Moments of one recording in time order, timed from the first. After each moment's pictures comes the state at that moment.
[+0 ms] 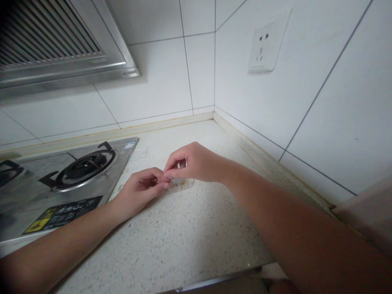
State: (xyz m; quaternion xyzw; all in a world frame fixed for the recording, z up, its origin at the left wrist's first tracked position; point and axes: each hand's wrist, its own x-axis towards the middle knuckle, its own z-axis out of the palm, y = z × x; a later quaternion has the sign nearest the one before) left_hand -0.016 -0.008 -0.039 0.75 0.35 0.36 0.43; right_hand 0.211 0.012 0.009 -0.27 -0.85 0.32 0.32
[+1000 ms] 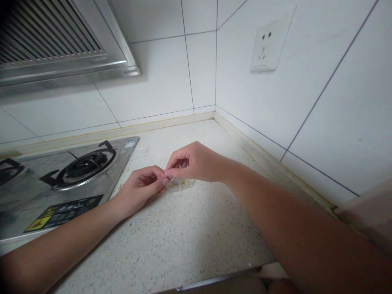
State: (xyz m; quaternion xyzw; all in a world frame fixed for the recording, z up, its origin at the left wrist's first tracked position) left_hand -0.013 -0.008 -0.038 0.71 0.32 0.39 0.49; right_hand 0.211 0.008 0.010 -0.28 -0.84 0.33 0.32
